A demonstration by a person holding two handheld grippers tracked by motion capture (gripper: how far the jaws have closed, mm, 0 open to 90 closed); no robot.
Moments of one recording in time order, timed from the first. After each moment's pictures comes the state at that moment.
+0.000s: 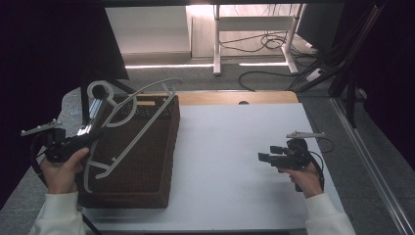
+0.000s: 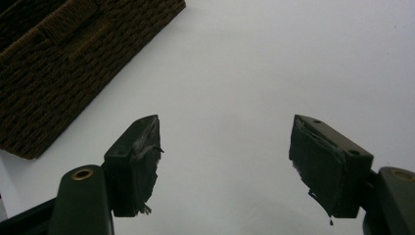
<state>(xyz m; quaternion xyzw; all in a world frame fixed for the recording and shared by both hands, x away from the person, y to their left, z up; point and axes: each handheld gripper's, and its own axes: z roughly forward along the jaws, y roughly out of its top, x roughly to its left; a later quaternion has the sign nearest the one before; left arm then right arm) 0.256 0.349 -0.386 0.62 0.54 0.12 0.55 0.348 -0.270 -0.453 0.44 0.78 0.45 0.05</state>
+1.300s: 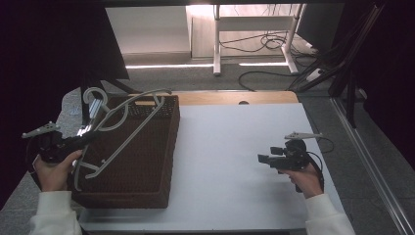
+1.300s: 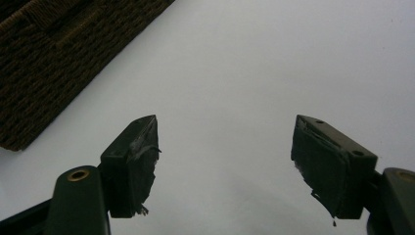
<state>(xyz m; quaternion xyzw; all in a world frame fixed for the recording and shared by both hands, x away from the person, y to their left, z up) 0.274 0.382 -0.420 0.67 0.53 0.15 0.50 0.347 -0.269 -0.456 0.43 0.79 0.44 0.06</state>
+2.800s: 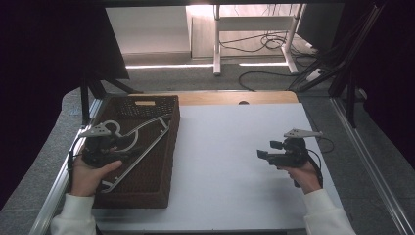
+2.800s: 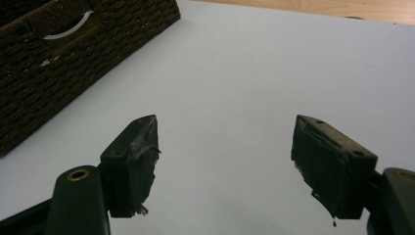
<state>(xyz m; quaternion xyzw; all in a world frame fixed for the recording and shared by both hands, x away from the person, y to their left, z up) 0.274 0.267 -0.405 0.77 0.45 0.11 0.45 0.351 -0.264 -0.450 0.40 0.79 0.45 0.11</state>
